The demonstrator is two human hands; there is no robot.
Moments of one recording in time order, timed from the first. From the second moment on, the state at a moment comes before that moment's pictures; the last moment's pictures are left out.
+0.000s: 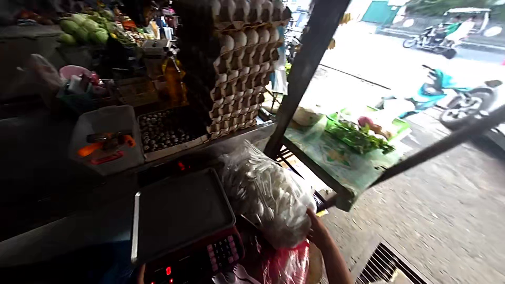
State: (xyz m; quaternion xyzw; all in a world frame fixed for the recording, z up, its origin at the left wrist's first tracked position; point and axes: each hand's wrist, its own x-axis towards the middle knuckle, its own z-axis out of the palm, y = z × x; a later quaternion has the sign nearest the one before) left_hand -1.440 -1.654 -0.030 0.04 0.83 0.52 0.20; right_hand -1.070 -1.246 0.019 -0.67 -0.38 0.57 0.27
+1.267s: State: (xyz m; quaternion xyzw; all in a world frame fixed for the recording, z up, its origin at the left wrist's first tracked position) left_hand -1.441 -1.619 -0.028 -0.06 0.84 0.52 0.14; right_hand -1.238 -1.416 0.007 -0.40 -0.65 0.57 0.31
